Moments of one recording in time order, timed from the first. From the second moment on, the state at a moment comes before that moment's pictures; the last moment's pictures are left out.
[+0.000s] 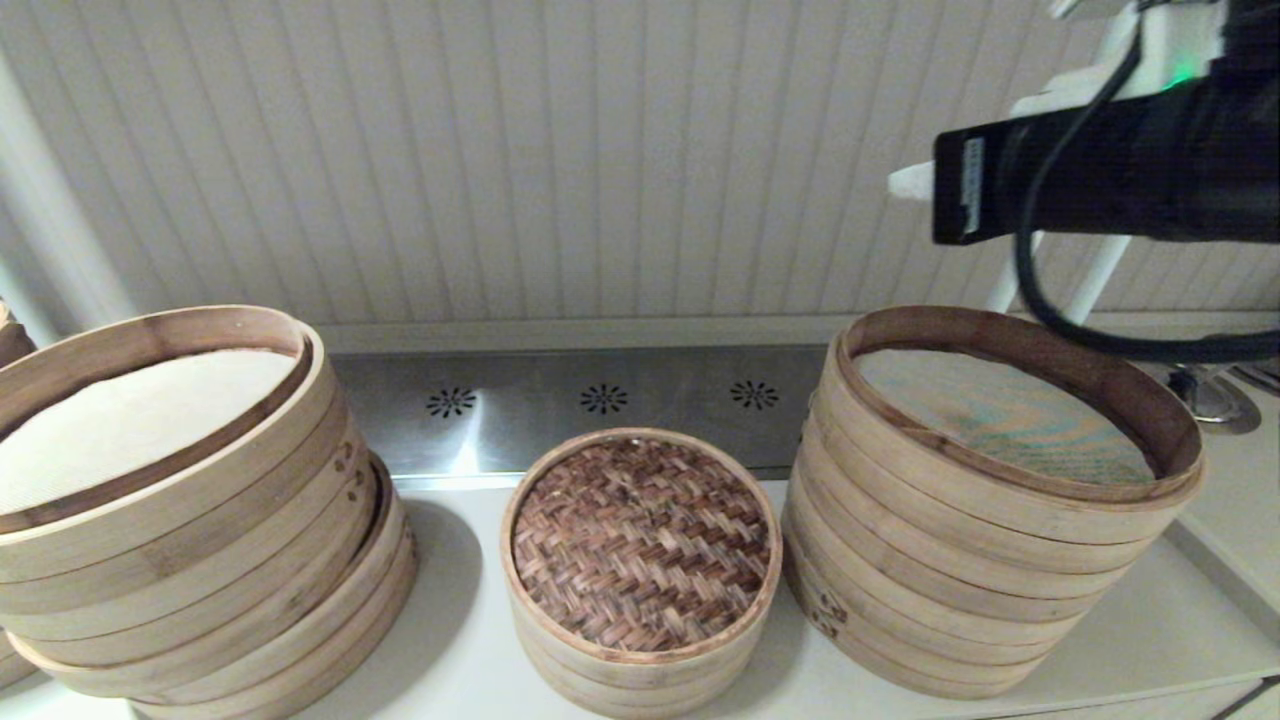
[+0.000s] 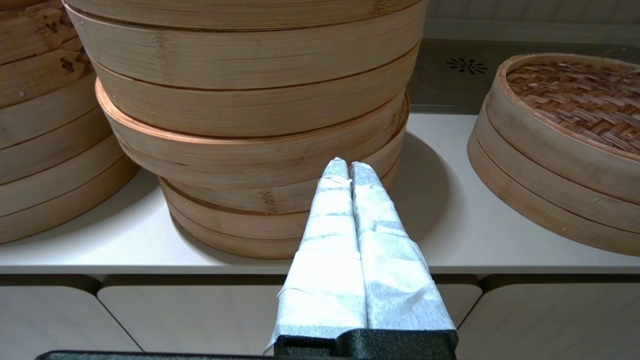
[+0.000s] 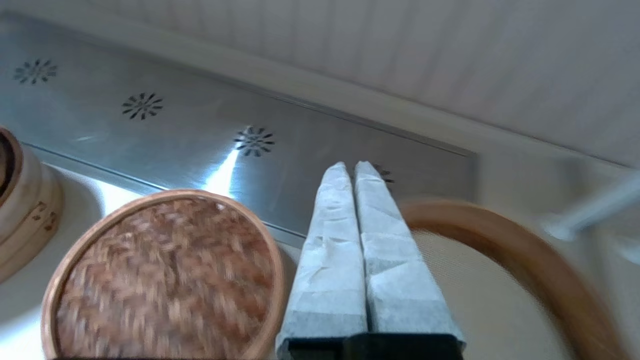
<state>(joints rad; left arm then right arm) -0.01 0.00 -0.01 0.00 0.00 -0.02 0.56 1.50 -1.57 0.22 -0.26 -0.06</state>
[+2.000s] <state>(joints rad) -0.01 0.00 -0.01 0.00 0.00 -0.02 -0.01 0.03 -0.08 0.15 0.04 -0.07</state>
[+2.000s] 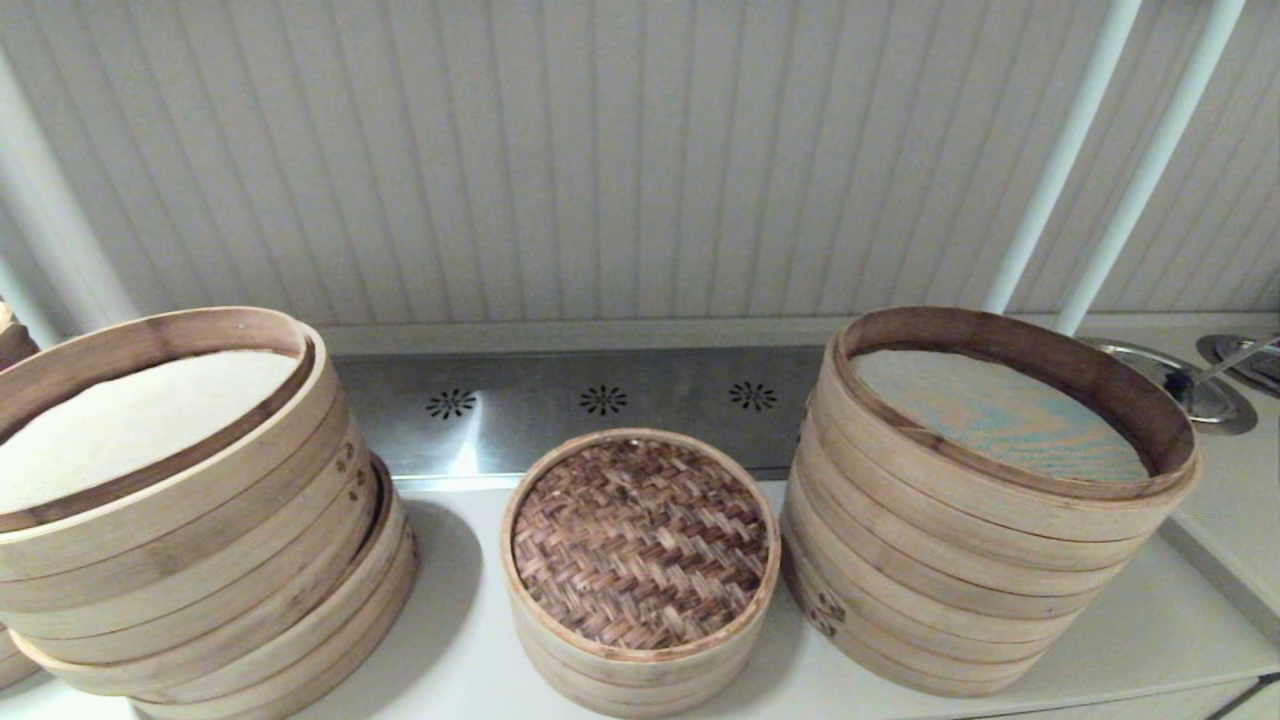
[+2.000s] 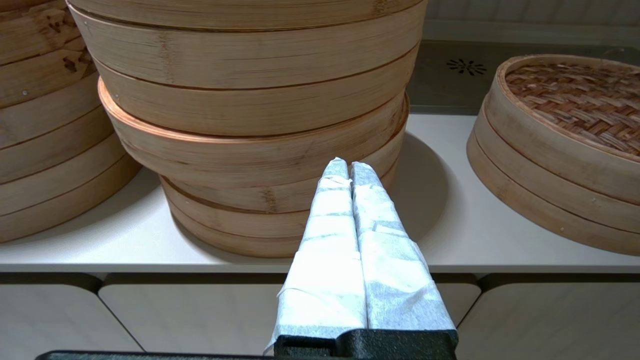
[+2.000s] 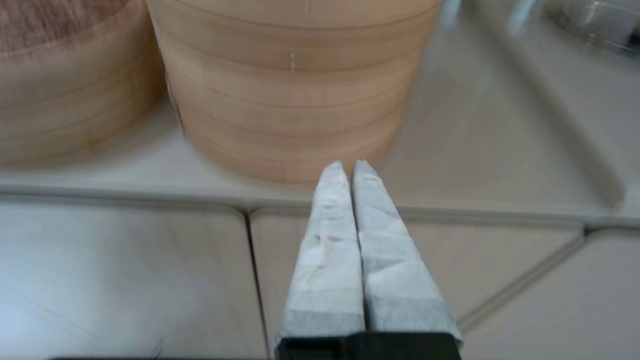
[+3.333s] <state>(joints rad) -0.01 0.00 0.00 -0.01 0.00 -0.02 -0.01 0.05 -0.23 0.18 0.02 -0.04</state>
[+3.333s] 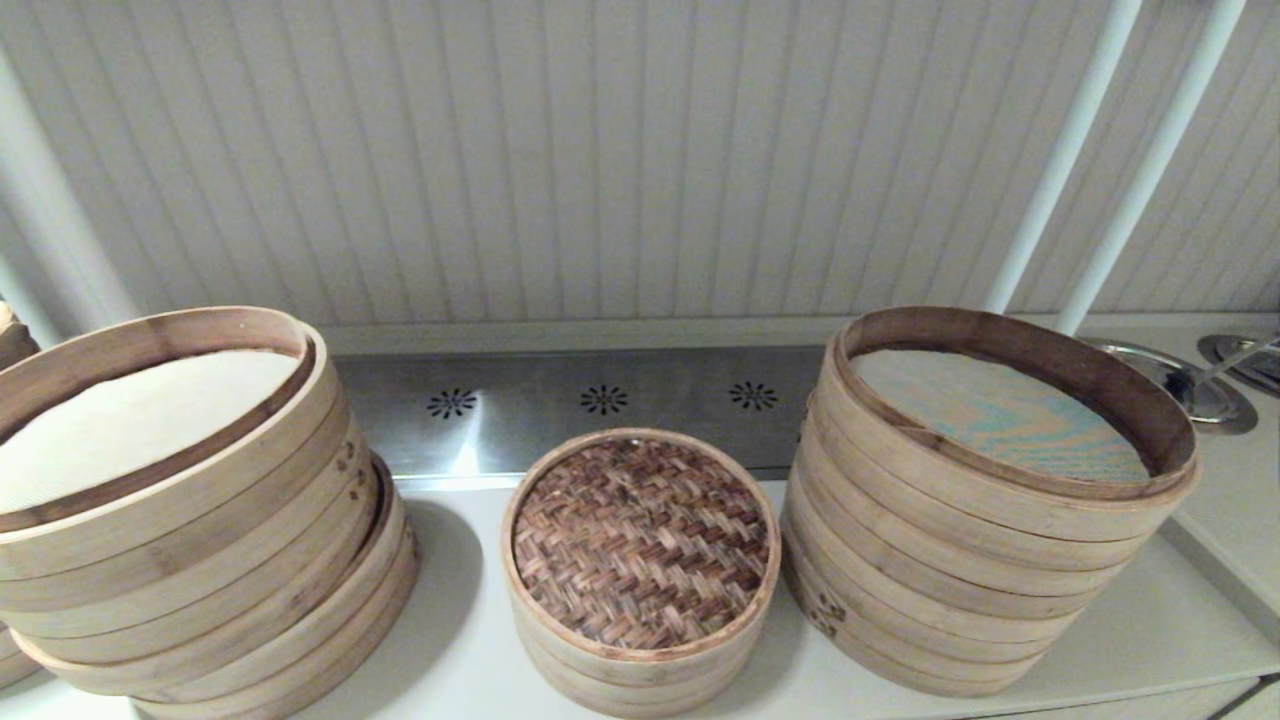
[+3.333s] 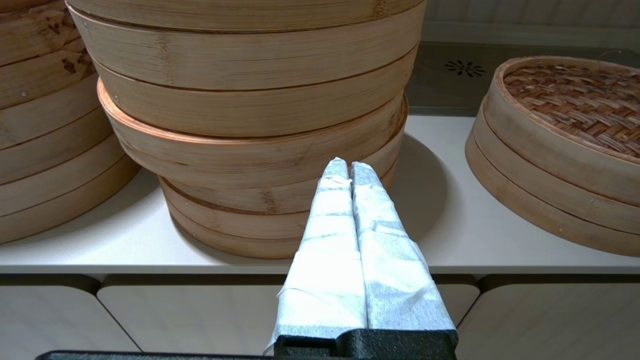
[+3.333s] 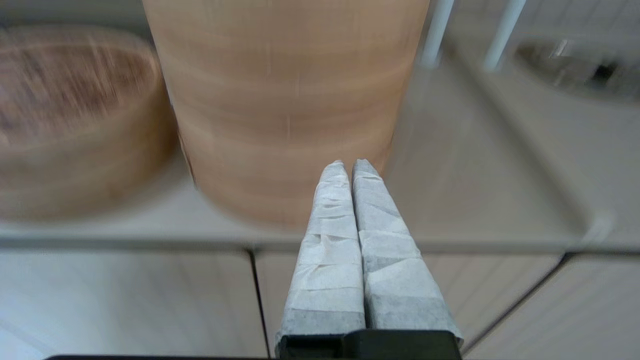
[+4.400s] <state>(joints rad) -0.01 0.00 0.00 -0.01 0.00 -0.02 0.32 1.07 -1.40 0.34 0.01 0.23</state>
